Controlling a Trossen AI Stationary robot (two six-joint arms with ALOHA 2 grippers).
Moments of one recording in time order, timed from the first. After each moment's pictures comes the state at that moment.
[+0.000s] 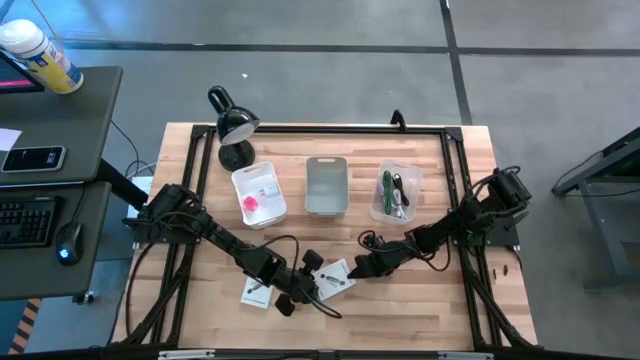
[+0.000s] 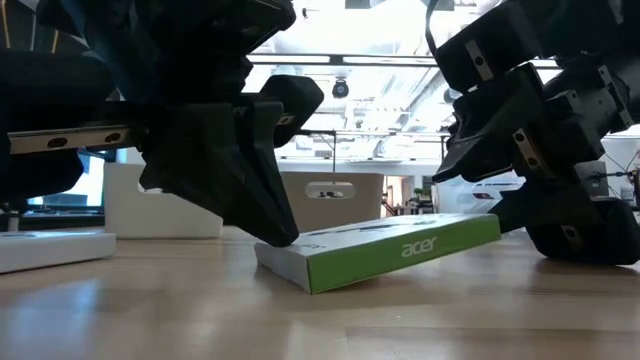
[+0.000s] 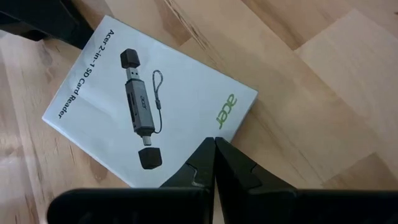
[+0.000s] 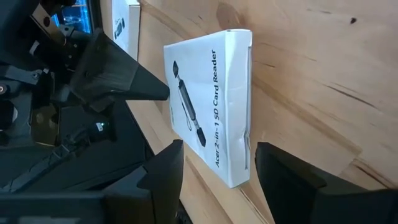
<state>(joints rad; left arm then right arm) -0.39 1.98 1.07 -0.05 -0.20 0.24 0.40 1.75 0.53 0.68 0.02 1.62</state>
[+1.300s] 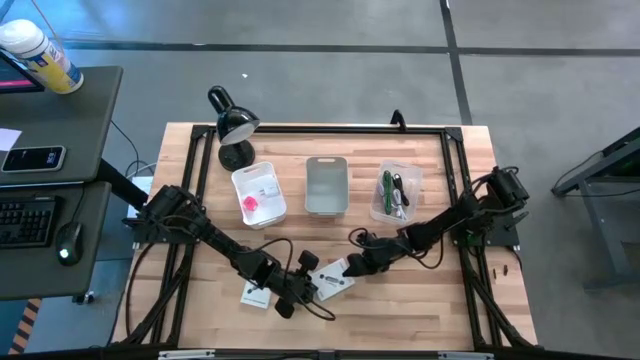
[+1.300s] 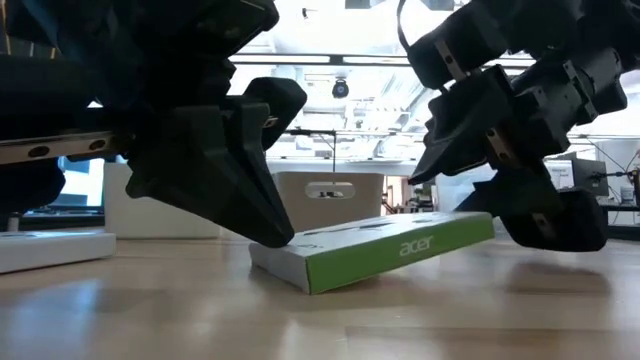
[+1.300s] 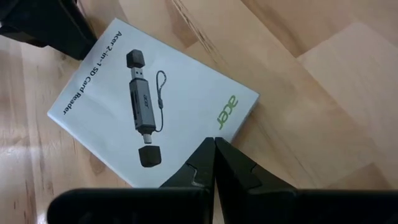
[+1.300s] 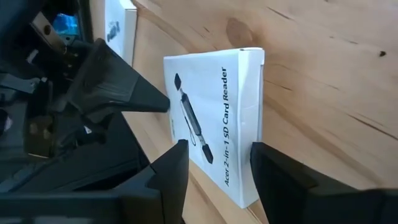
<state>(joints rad) -0.42 1.97 1.01 0.07 -0.27 0.17 0.35 1.75 0.62 0.57 -0.04 1.59</state>
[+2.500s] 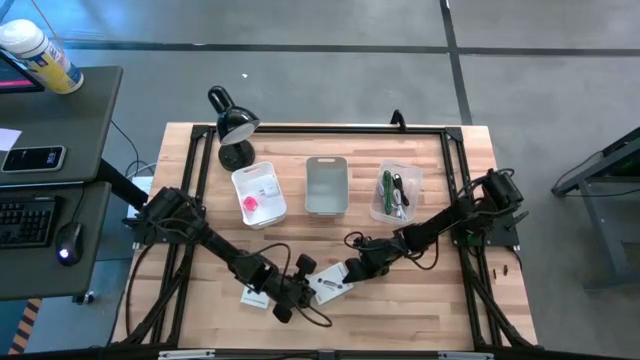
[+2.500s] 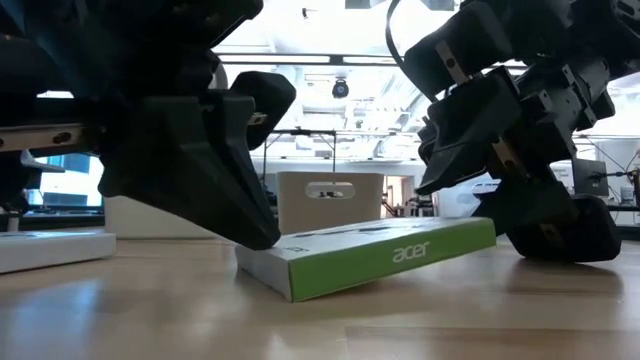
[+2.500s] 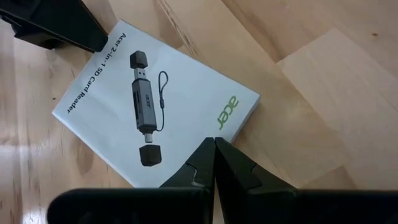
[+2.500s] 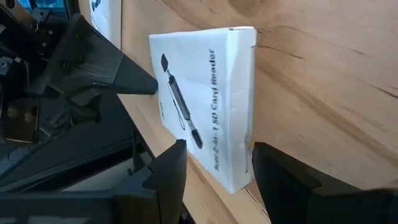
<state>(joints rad) -0.46 1.98 1.00 0.07 -0.29 0.13 0.35 1.81 0.64 0.56 -0.16 1.59</state>
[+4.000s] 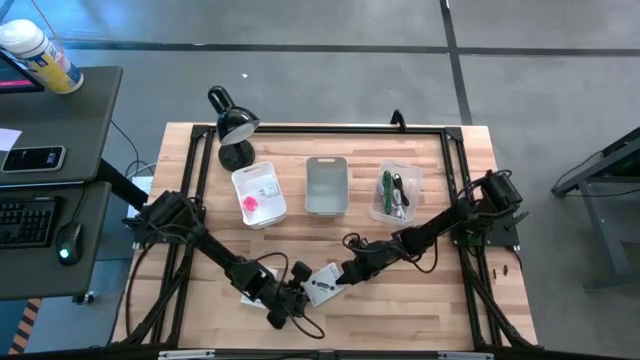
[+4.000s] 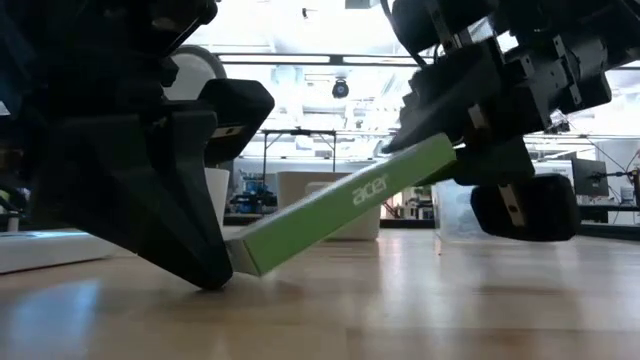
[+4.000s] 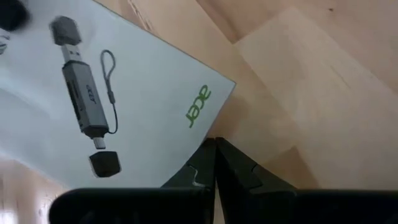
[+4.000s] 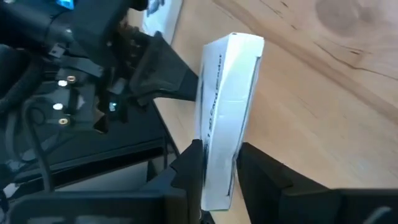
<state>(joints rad) -0.49 1.98 1.00 0.07 -0.33 0.12 0.37 1.81 0.70 0.63 -0.08 1.52</state>
